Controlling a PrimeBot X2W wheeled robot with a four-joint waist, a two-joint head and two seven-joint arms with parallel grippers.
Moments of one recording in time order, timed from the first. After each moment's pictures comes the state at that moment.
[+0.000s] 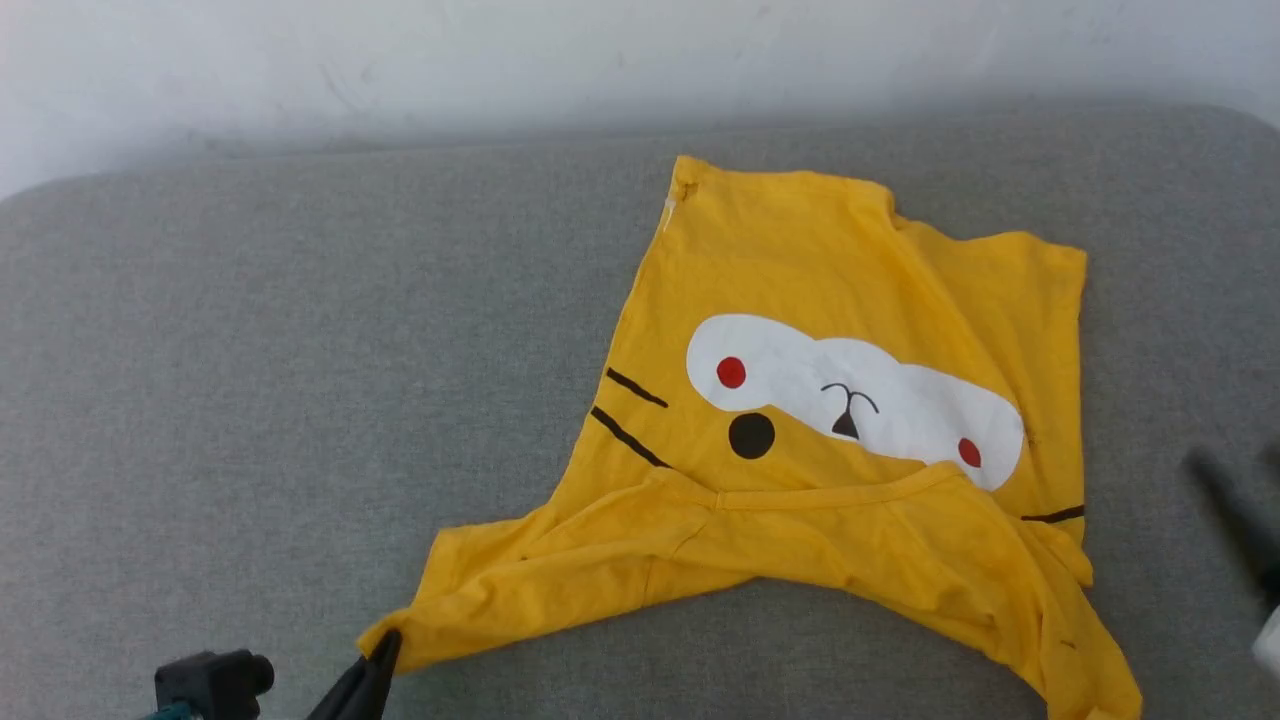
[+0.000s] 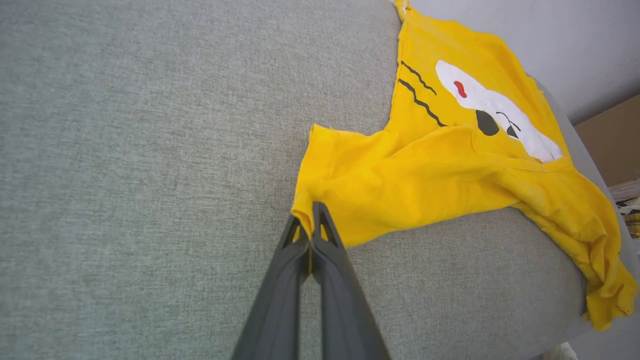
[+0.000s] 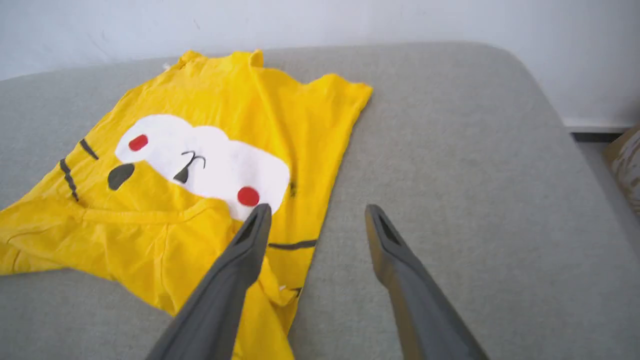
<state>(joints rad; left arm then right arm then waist) 0.30 0.41 -0.20 -0.22 -0.72 0.07 0.14 0.15 -0.41 -0.17 -0.25 0.57 0.13 0.46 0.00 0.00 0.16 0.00</state>
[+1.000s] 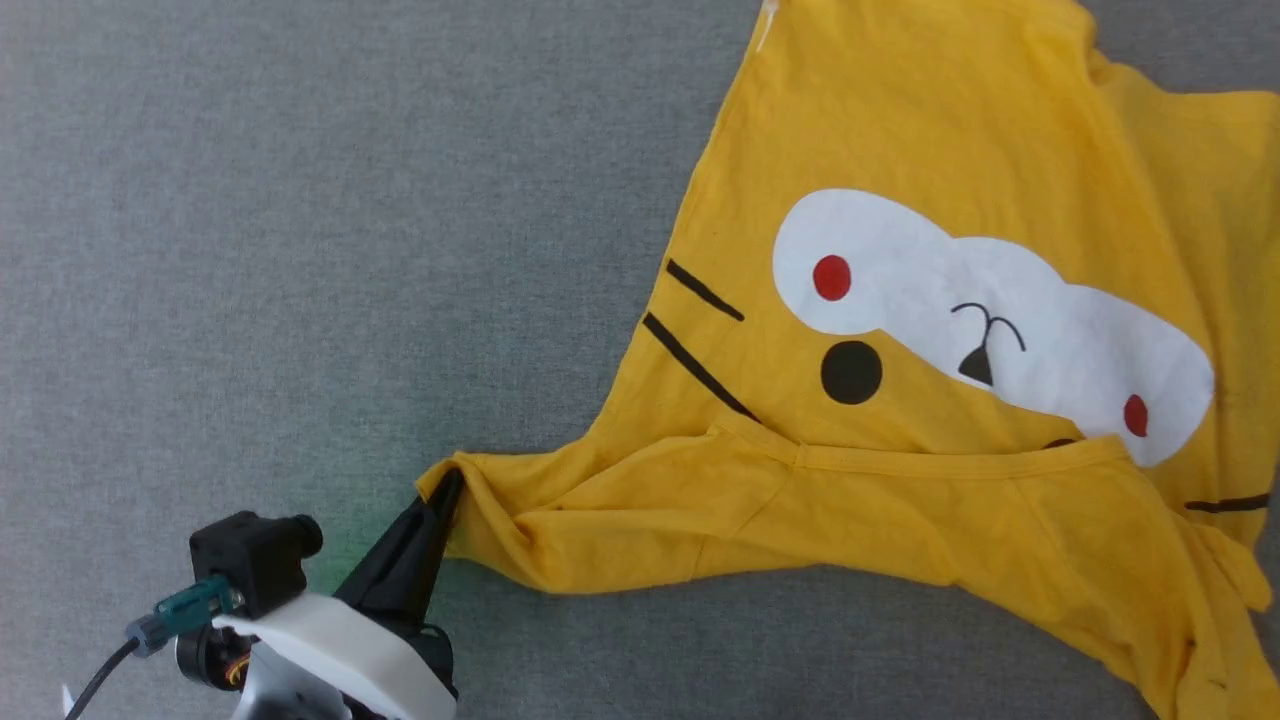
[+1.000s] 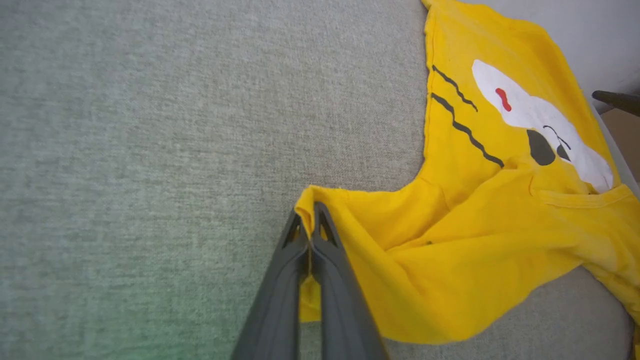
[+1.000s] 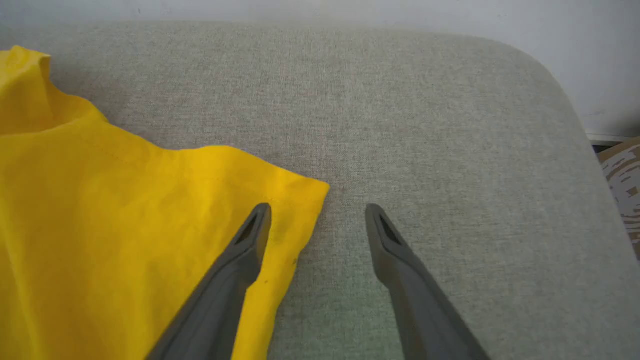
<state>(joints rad) 0.07 0.39 -0.27 -0.32 -0.65 0.08 0.15 -0.60 -0.45 -0.19 0.31 0.31 0.13 0.48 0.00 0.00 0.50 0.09</state>
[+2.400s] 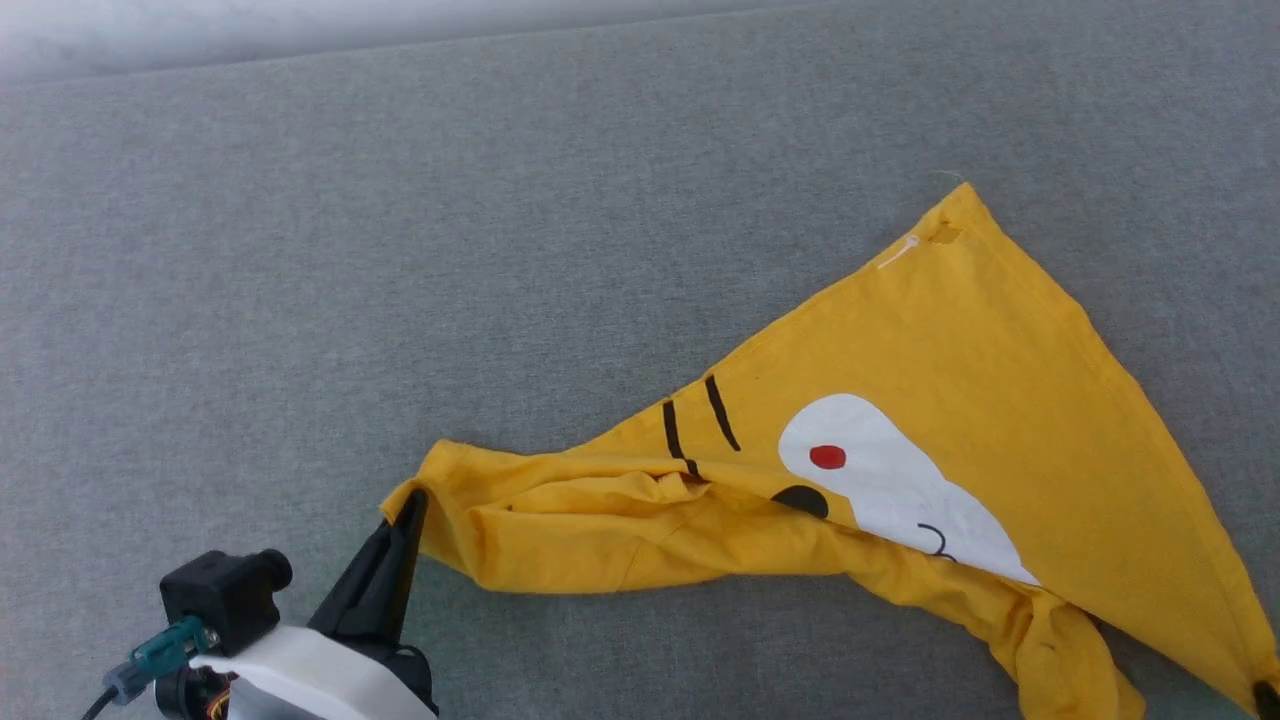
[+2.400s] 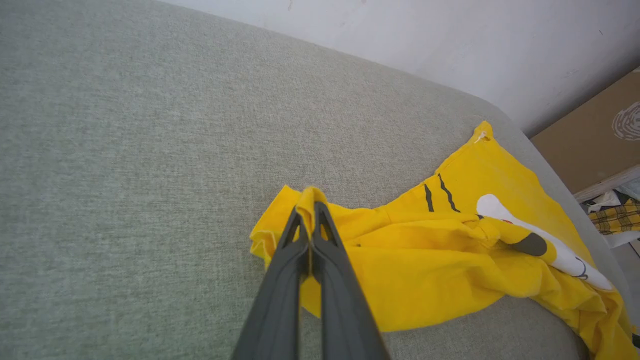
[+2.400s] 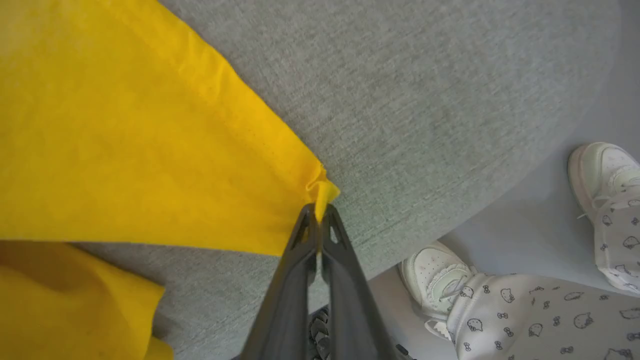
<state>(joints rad) 0.12 0.39 -0.24 -0.29 -0.64 0.10 0.05 0.25 -0.08 -0.49 0.02 0.41 0.13 0.39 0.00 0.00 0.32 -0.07</state>
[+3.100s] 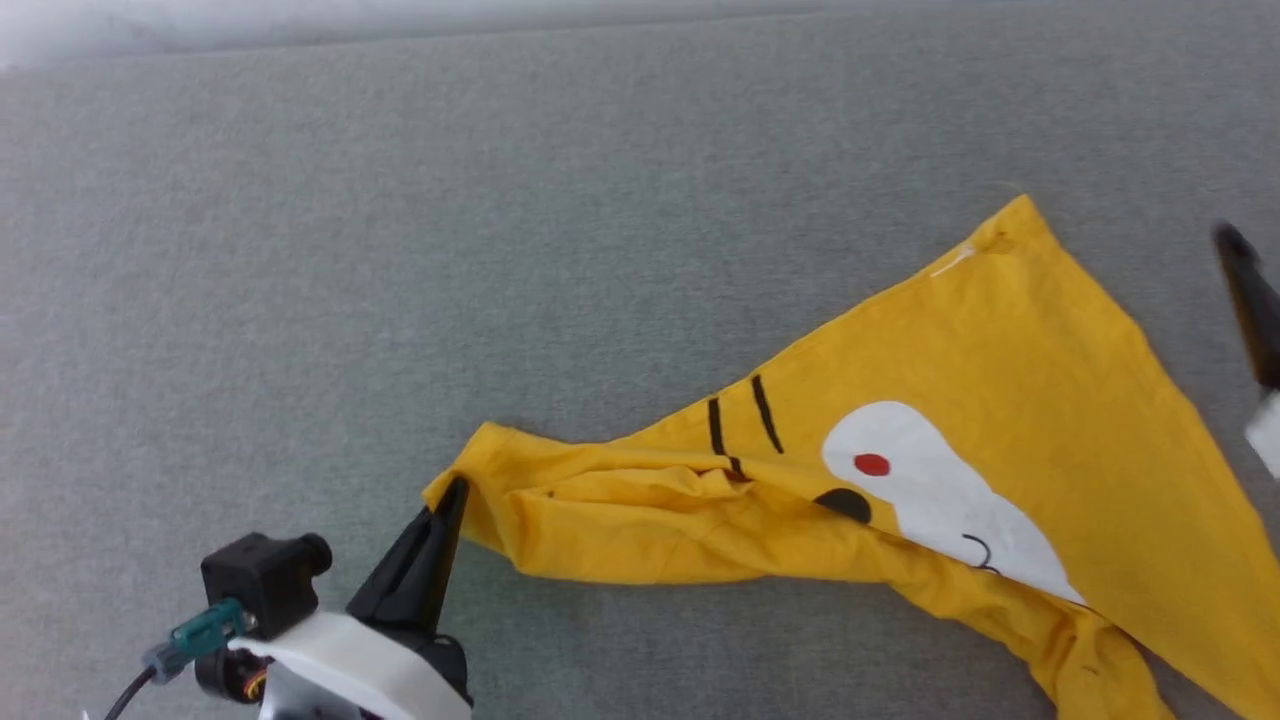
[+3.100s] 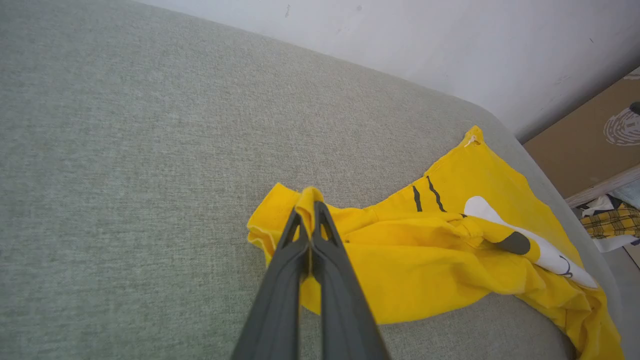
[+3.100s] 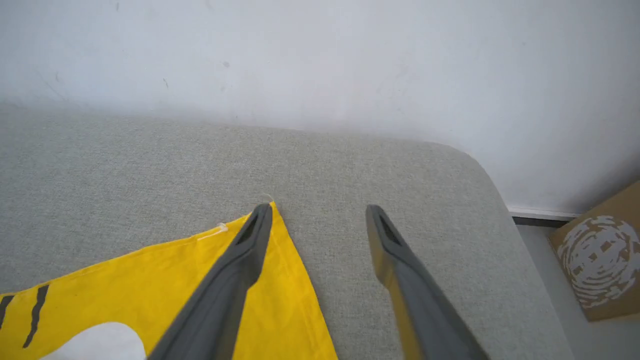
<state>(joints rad) 0.09 0.37 -0.29 -0.28 -0.64 0.09 0.06 -0.25 -0.38 -0.18 -0.21 0.38 0.13 0.48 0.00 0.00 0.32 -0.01</state>
